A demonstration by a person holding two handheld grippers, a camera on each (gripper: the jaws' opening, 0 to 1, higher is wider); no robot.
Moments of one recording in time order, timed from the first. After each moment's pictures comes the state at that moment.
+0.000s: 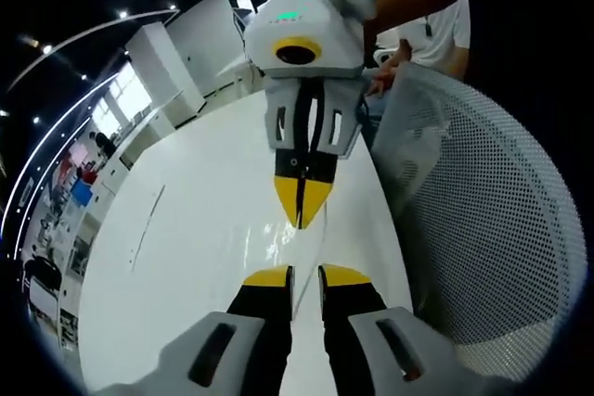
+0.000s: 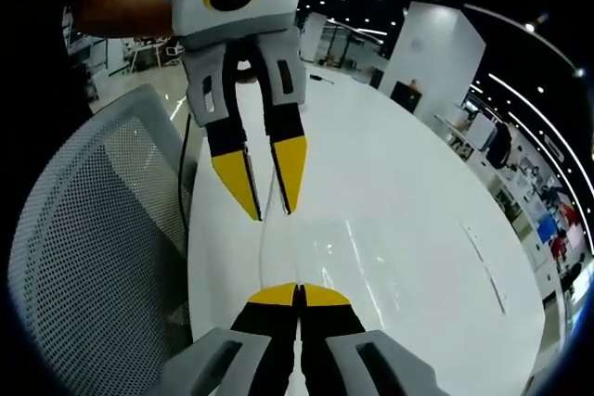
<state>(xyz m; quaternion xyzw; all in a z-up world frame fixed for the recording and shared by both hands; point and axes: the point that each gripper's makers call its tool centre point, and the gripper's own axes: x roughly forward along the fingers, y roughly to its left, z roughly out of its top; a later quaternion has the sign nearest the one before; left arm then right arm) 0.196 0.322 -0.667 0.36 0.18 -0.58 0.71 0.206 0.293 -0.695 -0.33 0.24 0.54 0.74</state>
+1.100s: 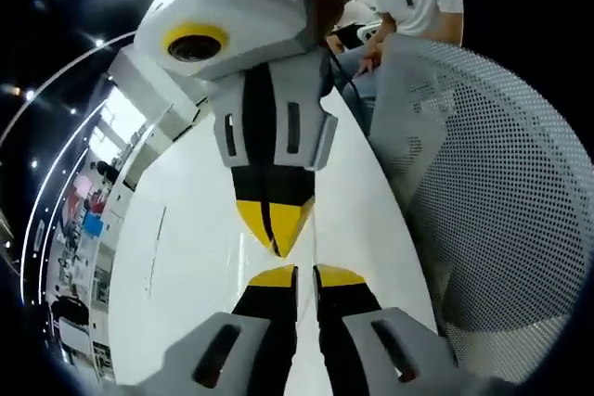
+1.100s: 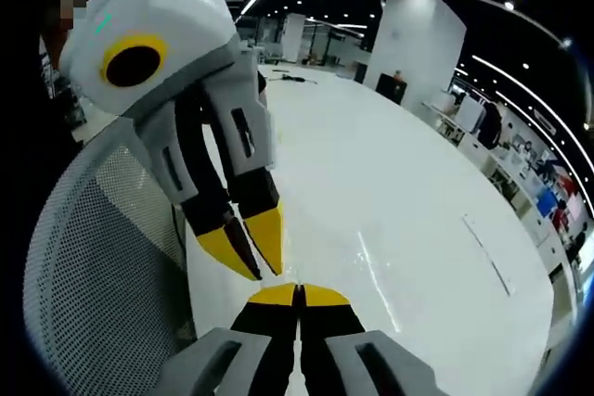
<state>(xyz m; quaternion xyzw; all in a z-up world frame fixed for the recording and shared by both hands) 0.196 0.295 -0.683 0.45 0.14 -0.57 0.68 0.216 0.295 -0.683 -0.28 0.26 0.52 0.76</state>
